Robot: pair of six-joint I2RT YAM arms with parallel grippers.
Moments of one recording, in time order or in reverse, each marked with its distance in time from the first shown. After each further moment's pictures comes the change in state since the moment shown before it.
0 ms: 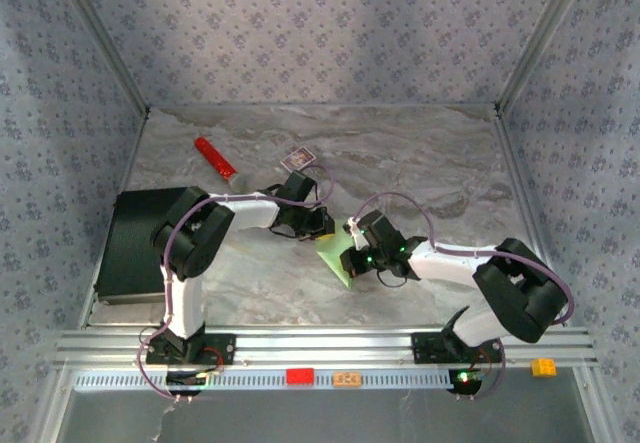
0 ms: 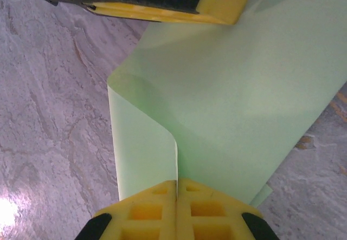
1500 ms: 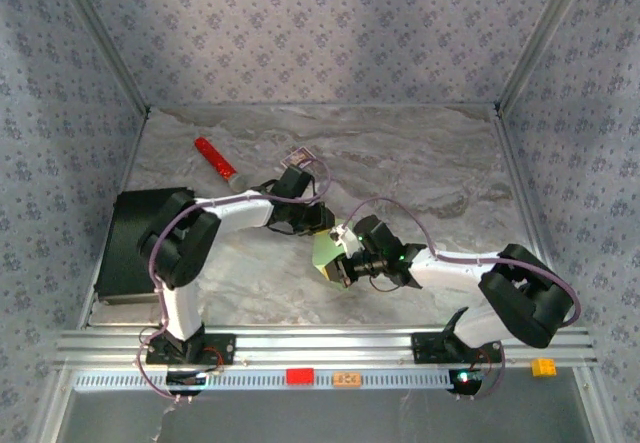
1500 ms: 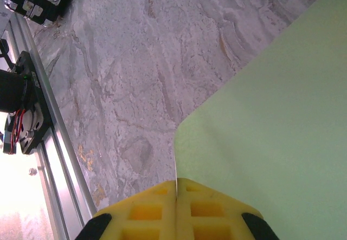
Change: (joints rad) left arm -0.001 -0.078 0.003 -0.051 -0.006 0.021; right arm 0.073 -0.038 -0.036 0.159 -0.225 -0.015
